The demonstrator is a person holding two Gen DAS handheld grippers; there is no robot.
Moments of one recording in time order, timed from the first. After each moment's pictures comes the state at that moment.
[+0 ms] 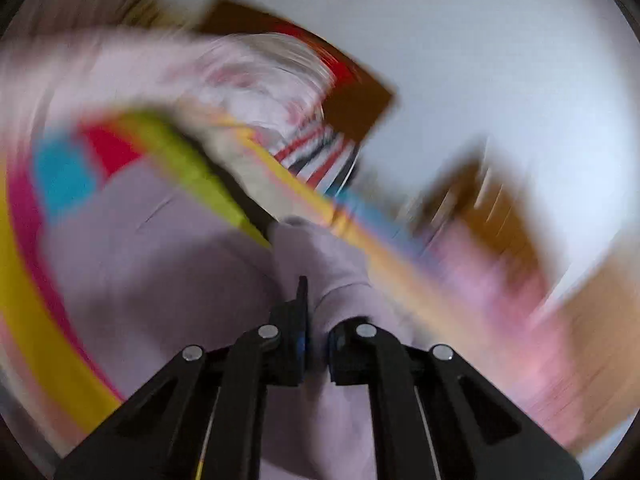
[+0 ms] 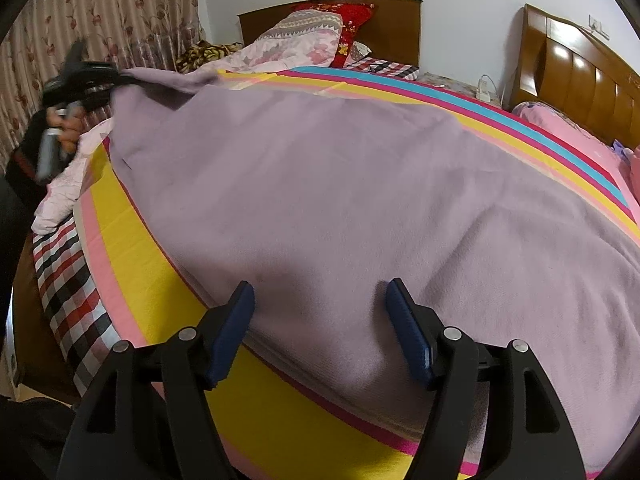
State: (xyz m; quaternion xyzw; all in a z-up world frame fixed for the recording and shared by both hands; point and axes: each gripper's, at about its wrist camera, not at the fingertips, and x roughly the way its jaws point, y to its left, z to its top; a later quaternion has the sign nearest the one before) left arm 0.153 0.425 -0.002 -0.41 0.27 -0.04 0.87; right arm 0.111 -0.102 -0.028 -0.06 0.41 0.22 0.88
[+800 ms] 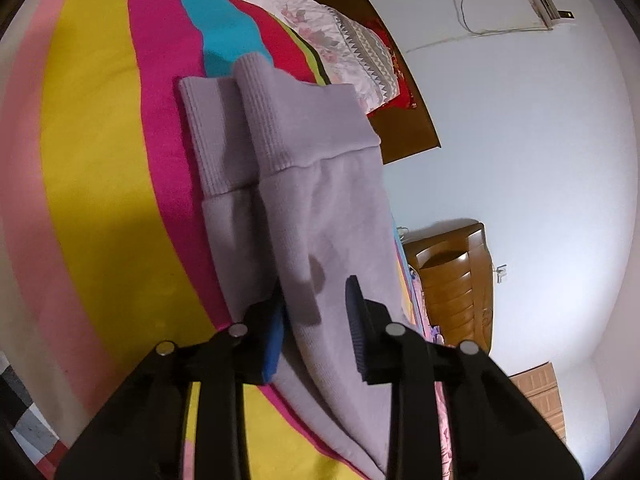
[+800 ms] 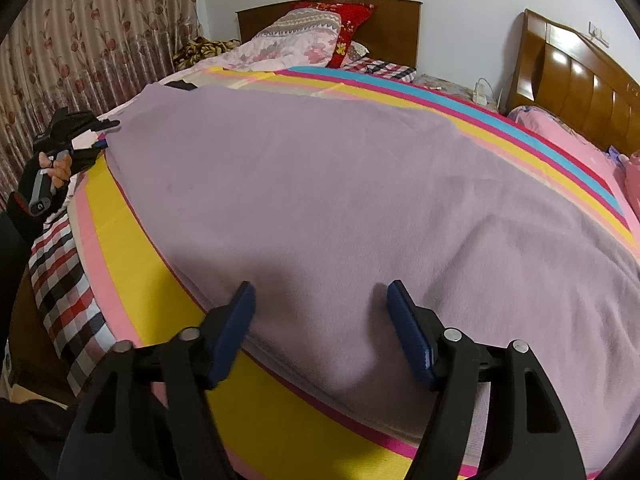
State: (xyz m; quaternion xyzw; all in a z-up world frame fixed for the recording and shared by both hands) left arm 0.092 0.473 -0.101 -0.54 0.29 -0.02 0.79; right arm 0.115 -0.090 -0.018 -0.08 0.41 0.21 0.88
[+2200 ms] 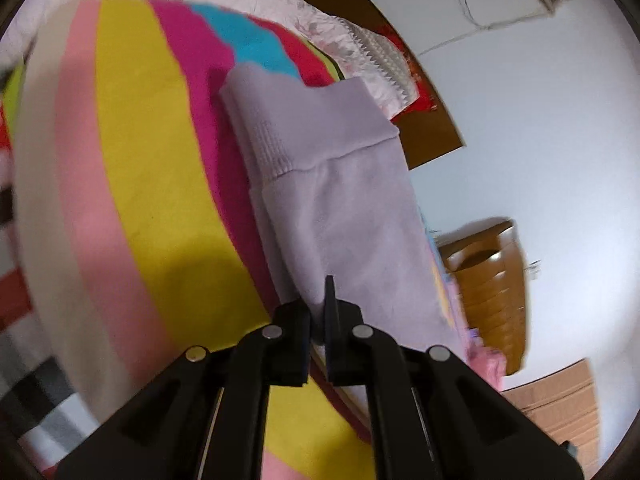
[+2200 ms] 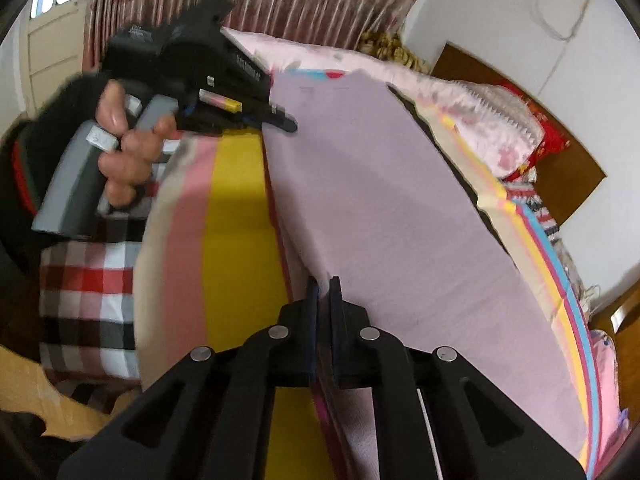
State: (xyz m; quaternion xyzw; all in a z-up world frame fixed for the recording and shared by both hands) left arm 0.096 0.478 -0.106 -0.51 0.29 0.02 0.81; right arm 0.149 0.199 -0.018 -0.33 0.29 0.43 0.79
